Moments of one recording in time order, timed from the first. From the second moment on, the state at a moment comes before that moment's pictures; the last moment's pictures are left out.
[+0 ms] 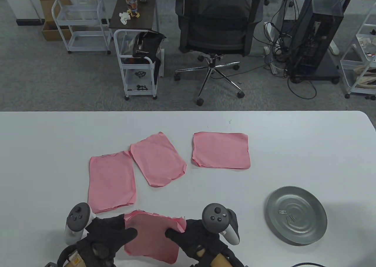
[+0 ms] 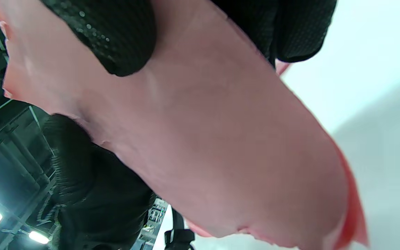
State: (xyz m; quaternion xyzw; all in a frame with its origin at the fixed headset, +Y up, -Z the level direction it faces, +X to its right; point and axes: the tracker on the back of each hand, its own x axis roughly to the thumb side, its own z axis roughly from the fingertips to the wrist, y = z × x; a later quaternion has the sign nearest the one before) left_hand -0.265 -0.737 -0.238 -0.17 -0.28 0.59 0.73; right_hand 0.027 -0.742 -0.236 0.23 0.20 0.78 0.54
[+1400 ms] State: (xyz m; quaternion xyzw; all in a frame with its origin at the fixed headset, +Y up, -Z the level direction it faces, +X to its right) left_hand -0.268 -0.811 -0.260 -0.36 -0.05 0.63 0.69; right_hand 0.287 -0.775 -0.229 -0.27 0.18 0.93 0.15
